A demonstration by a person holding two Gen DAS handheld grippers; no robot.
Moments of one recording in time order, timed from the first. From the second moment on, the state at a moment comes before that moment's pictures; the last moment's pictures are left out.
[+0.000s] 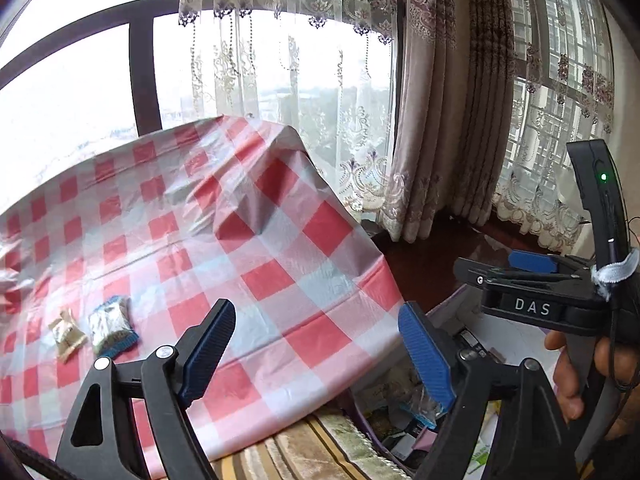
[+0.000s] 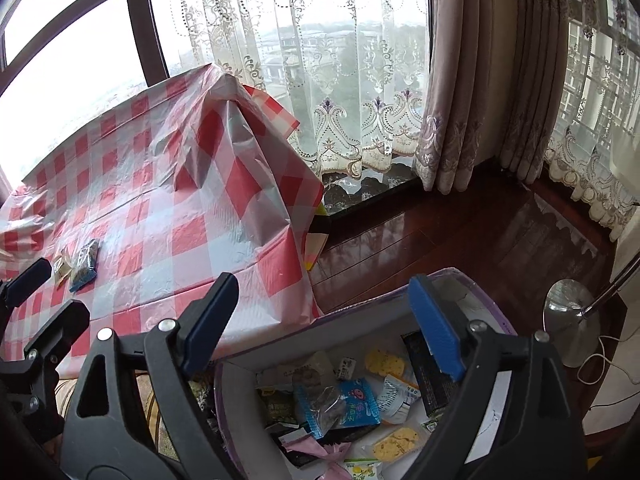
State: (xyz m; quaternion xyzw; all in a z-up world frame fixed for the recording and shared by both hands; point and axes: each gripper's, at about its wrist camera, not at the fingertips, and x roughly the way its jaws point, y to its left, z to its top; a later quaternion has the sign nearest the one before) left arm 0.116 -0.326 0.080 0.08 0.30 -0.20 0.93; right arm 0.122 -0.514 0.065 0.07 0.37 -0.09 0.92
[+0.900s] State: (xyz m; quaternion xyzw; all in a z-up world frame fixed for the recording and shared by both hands) left arm 0.159 -0.100 0.071 -0.08 0.30 0.01 0.95; right arm 0.174 -0.323 0.068 0.01 0.34 0.05 0.94
